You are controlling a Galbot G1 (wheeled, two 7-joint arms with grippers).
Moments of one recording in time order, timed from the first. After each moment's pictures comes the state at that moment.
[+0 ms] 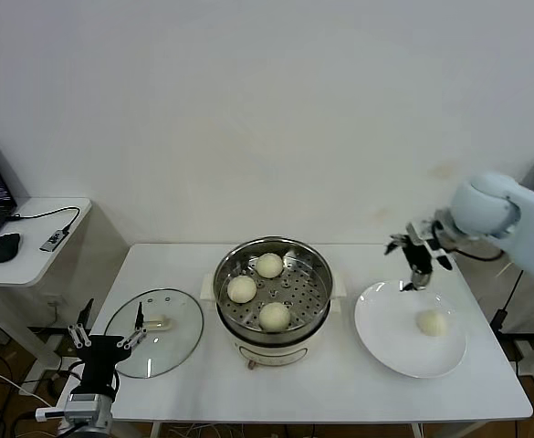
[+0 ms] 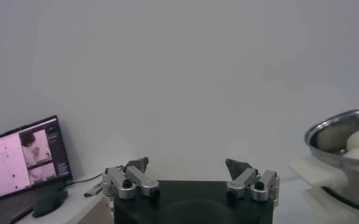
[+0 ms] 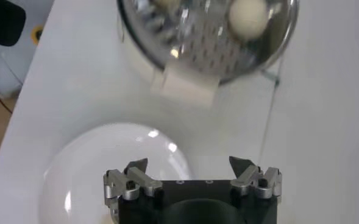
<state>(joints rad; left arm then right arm) 1.65 -1.19 -0.60 -2.17 -0.02 0.07 -0.28 0.36 0.47 -1.01 1.55 0.04 -0.24 -1.12</state>
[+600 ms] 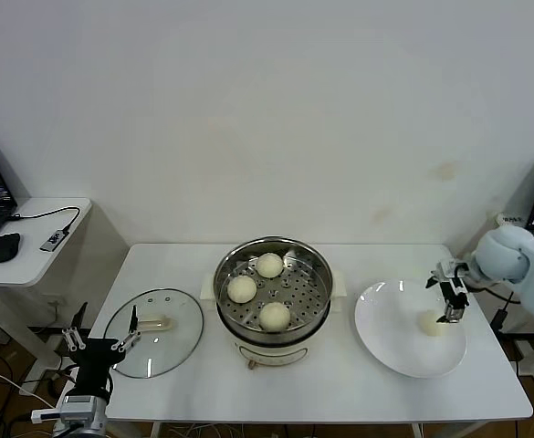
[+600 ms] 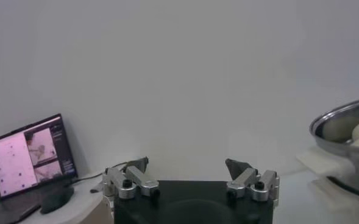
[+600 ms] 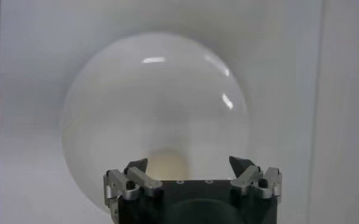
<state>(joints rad) 1.66 -1.19 -0.62 -2.15 -0.02 0.07 -0.28 -0.08 0.49 -0.67 1.33 -0.18 -0.20 -1.10</state>
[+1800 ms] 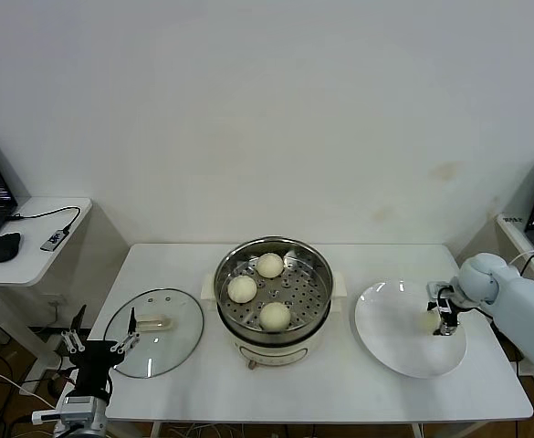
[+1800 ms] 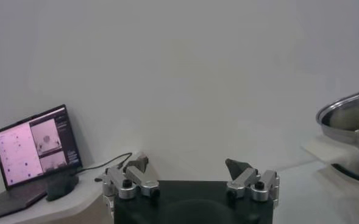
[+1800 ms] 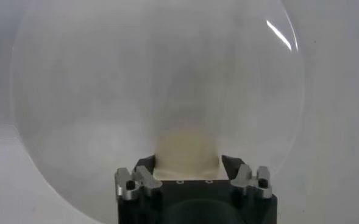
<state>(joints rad) 1.66 -1.20 -0.63 -2.14 -0.03 0.06 -0.28 -0.24 0.64 -0.52 1.13 -0.35 -0.18 -1.07</state>
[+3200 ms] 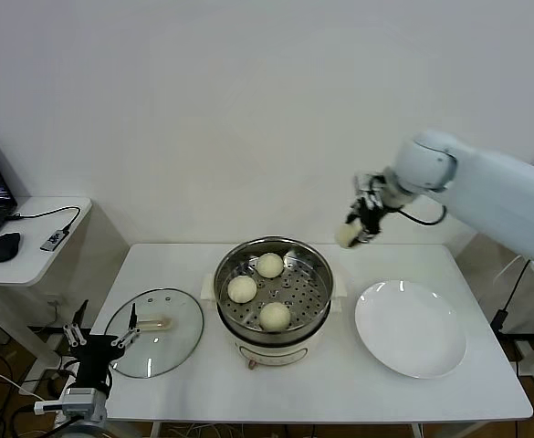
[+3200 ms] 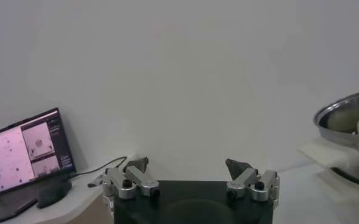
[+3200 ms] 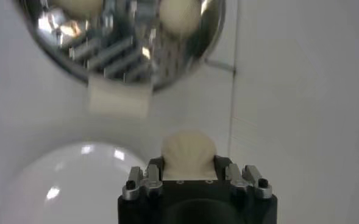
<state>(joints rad) 1.62 -1.17 -0.62 -2.10 -0.04 0.07 -0.27 0.61 0.86 -1.17 1.40 0.32 -0.48 -1.02</state>
